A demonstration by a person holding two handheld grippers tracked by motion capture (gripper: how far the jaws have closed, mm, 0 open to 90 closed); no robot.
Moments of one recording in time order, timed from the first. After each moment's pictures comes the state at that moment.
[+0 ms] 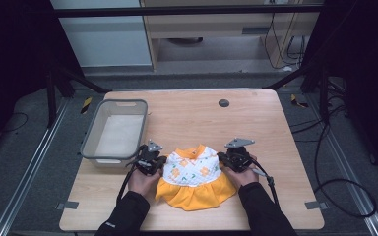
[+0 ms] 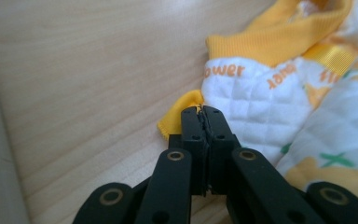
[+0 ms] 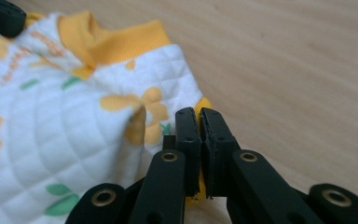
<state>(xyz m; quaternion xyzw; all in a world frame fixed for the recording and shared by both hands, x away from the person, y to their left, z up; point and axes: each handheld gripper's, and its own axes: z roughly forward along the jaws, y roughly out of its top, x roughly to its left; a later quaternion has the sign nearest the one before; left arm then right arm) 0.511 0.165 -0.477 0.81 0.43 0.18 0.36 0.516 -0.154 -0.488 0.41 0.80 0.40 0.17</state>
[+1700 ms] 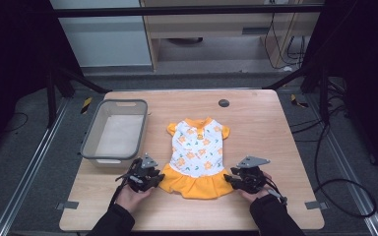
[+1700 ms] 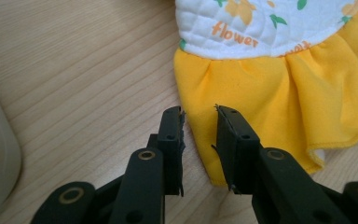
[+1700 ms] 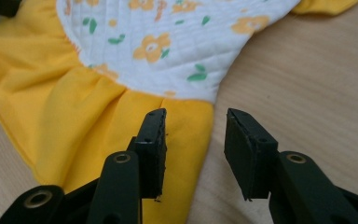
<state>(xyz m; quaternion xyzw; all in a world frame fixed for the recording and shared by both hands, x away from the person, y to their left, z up) 0.463 0.176 -0.483 0.86 0.38 0.13 0.32 0.451 -0.180 -0.493 0.40 0.82 0.38 0.15</state>
